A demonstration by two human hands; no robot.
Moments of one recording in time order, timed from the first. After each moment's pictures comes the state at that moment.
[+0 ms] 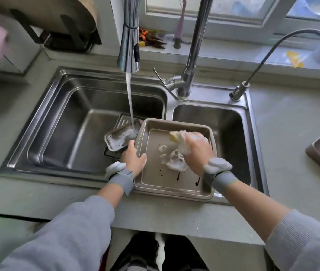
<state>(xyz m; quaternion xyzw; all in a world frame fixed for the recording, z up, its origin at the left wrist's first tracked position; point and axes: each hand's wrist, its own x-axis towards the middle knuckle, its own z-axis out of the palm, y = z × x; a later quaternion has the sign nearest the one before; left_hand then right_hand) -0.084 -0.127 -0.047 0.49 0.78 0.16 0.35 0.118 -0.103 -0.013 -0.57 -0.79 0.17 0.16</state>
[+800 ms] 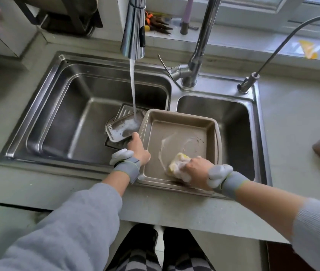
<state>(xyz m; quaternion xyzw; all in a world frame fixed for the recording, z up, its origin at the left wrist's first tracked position) -0.077 -0.116 -0.042 0.48 0.80 0.02 0.35 0.126 -0.133 -0.032 -0.40 -0.84 0.25 -0.27</state>
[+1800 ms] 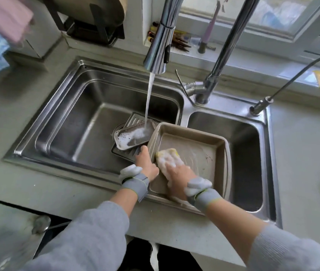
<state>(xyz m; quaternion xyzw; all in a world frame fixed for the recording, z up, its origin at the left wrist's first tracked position) -0.075 -0.124 -0.036 0.45 0.81 0.09 0.37 0.056 -0.114 -0.077 -0.47 -0.81 0.27 -0.21</state>
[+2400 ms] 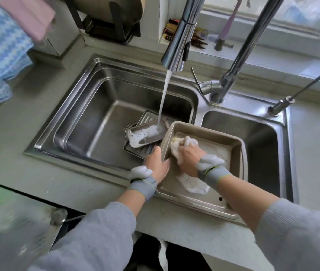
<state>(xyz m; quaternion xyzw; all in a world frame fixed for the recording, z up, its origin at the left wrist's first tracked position) -0.089 -0.133 -0.050 0.49 0.79 0.11 0.36 0.039 -0.074 -0.049 -0.48 -0.84 0.21 -0.15</state>
